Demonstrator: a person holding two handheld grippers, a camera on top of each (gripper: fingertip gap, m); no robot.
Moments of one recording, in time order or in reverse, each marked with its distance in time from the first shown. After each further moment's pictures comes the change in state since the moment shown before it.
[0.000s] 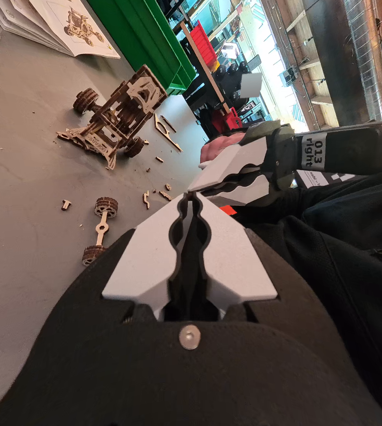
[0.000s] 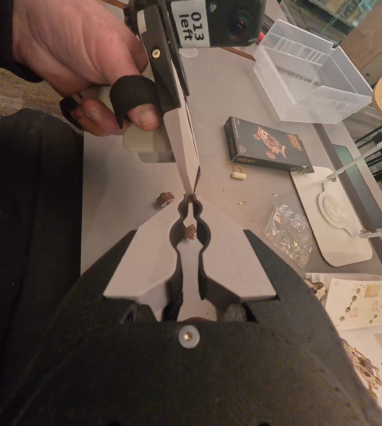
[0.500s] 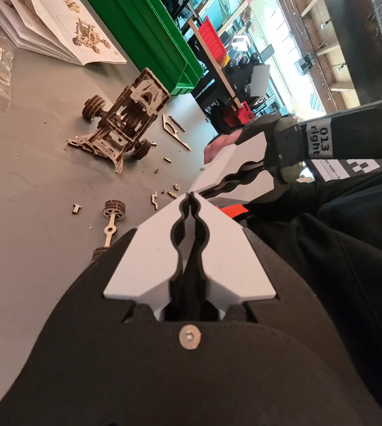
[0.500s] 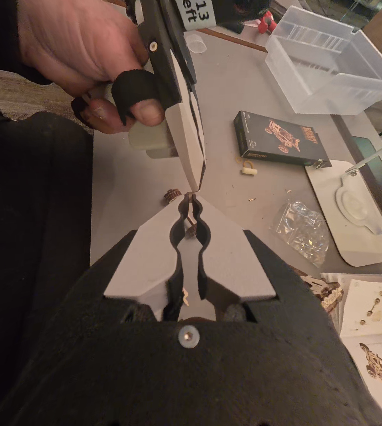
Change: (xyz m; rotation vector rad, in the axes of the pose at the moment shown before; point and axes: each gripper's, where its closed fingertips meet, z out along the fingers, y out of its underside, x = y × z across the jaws) left arm -0.002 0.000 0.001 -0.009 -0.051 0.067; right arm -0.004 0.005 0.001 -0.005 -0.054 0.044
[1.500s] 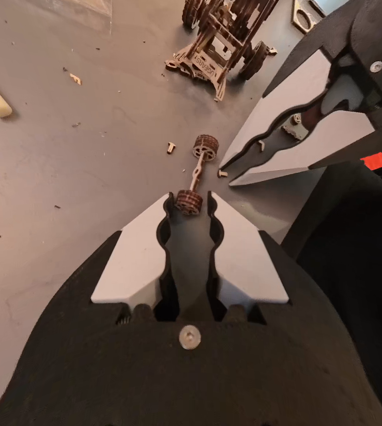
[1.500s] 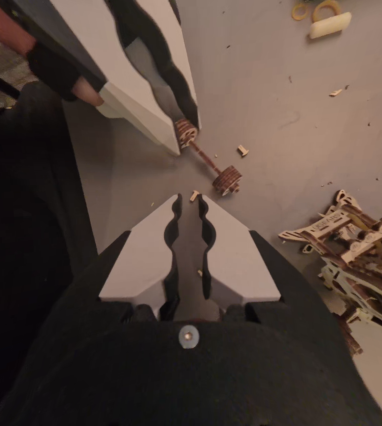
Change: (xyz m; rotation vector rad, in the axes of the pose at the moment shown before) left arm -0.088 0.050 -0.015 -0.299 -0.509 0.194; right arm -0.023 0.079 0.046 -0.320 -0.214 0.413
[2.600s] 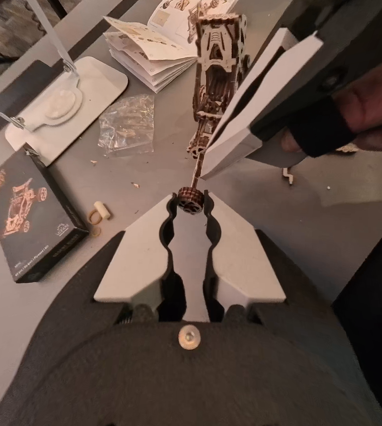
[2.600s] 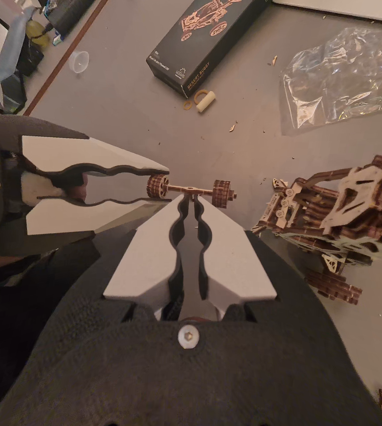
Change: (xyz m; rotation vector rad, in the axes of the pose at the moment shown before) left arm 0.010 -0.058 -0.009 0.168 -0.424 0.471; right arm 0.040 -0.045 -0.035 0.292 0.138 0.525
